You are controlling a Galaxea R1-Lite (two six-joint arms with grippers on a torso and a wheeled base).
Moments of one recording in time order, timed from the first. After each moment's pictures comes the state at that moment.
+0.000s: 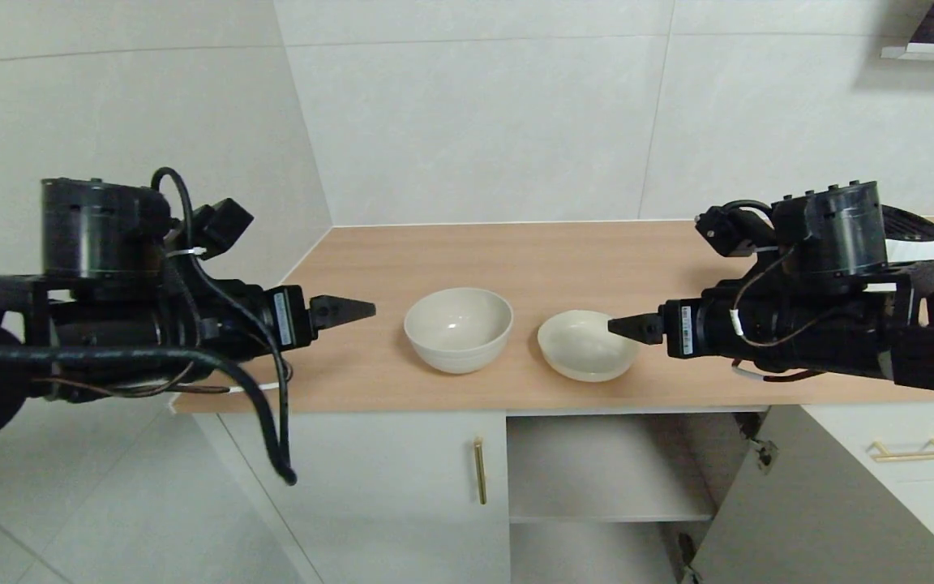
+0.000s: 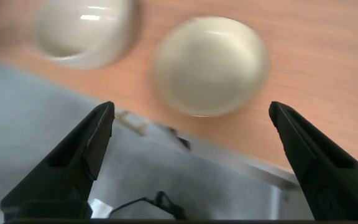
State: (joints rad) left arm -0.24 1.59 -0.97 -0.19 -0.23 -0.32; right arm 0.48 1.70 -1.07 -0.21 -0.01 0.18
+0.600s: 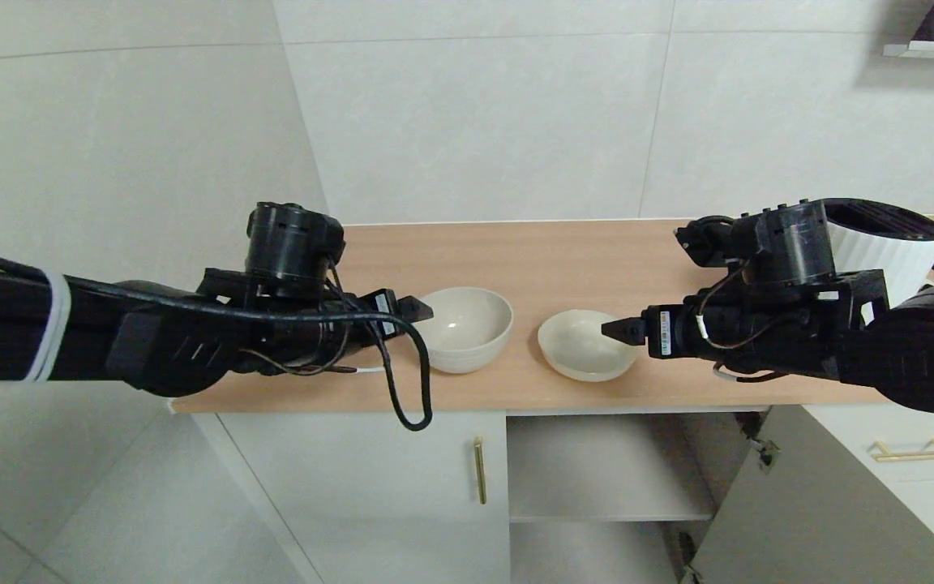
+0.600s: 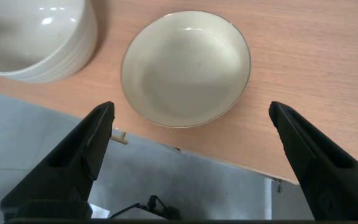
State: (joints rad) left arm -0.40 1.87 -1.17 -0.16 0.08 -0.54; right arm 0.49 1.79 -1.10 -0.24 -0.08 0.21
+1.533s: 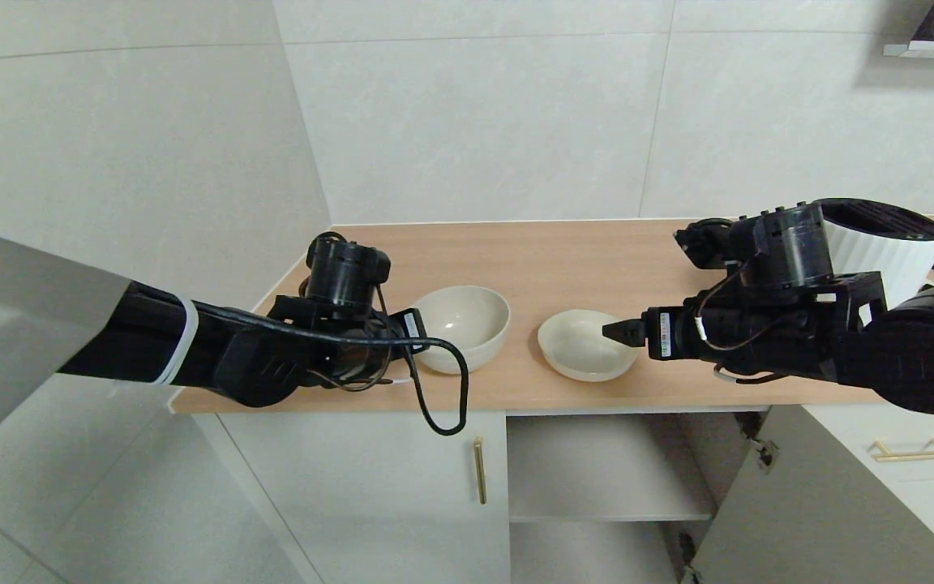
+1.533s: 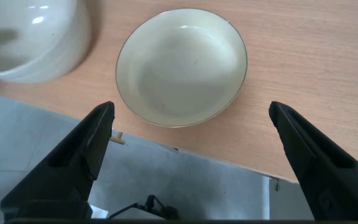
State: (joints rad) left arm -0.42 2.02 -1.19 -0.26 0.17 -0.55; right arm 0.49 1.79 -1.09 -0.24 -0.09 0.21
